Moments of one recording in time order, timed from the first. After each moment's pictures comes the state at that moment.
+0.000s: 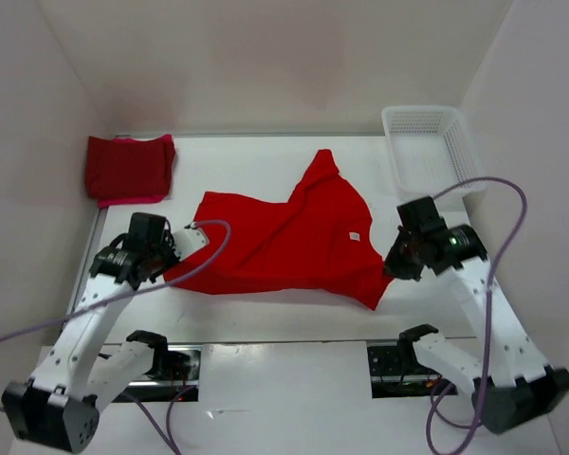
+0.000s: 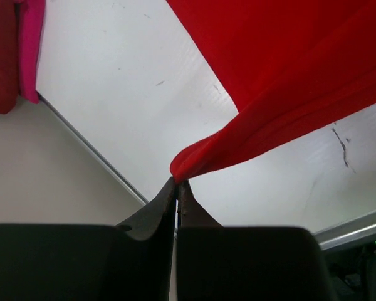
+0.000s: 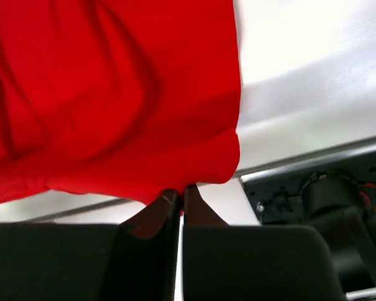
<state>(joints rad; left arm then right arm) -0.19 0.85 0.81 -0.95 -0.12 0.80 0.30 0.91 1.05 -1.27 0.06 0.81</state>
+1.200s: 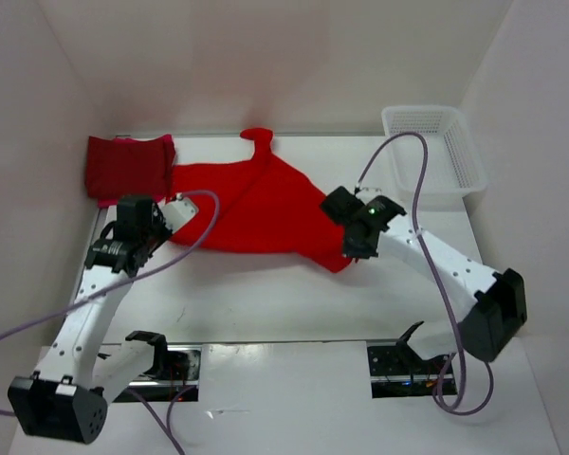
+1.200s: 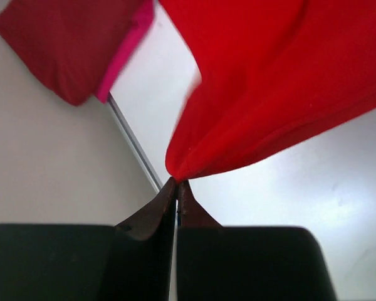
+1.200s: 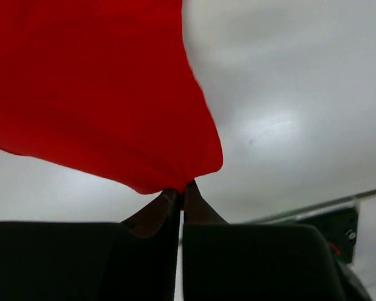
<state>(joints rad) -0.10 1.00 0.93 -0.67 -0.17 0.75 0.64 1.43 1.28 -1.15 0.49 0.79</state>
